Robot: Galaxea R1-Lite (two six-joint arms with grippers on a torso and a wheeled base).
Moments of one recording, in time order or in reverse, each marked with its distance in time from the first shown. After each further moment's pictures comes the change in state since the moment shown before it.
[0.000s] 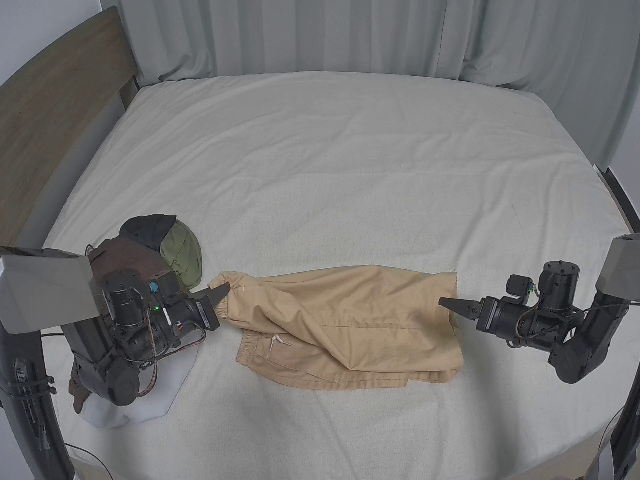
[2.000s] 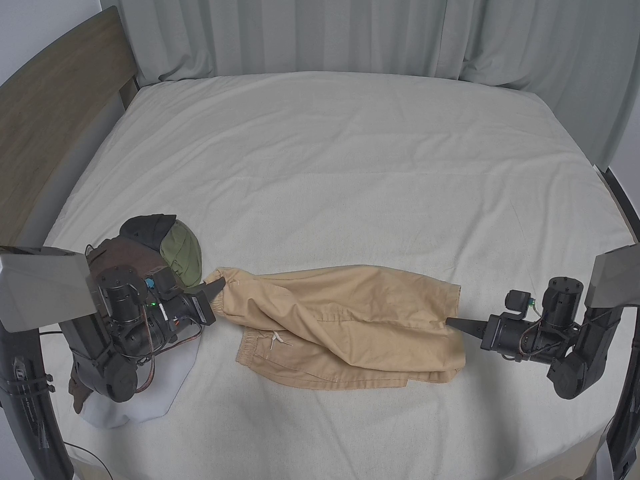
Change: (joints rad) left arm 0.020 0.000 -0.017 0.000 0.000 0.003; right arm -0.021 0.094 0.107 -0.250 0.208 0.022
